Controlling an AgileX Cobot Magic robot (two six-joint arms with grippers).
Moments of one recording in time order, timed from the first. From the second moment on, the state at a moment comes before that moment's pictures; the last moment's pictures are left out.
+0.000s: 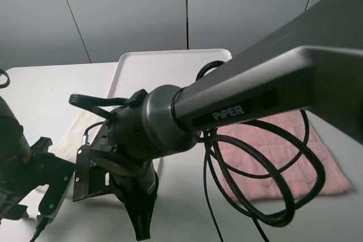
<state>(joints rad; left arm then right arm) -0.37 1.75 -0.49 0.46 0.50 0.86 1.20 2.18 -1.30 -0.14 0.70 -0.43</state>
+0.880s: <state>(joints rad) -0.43 1.72 -0.46 0.50 0.44 0.86 1.20 2.16 -1.30 -0.14 0.70 -0.41</state>
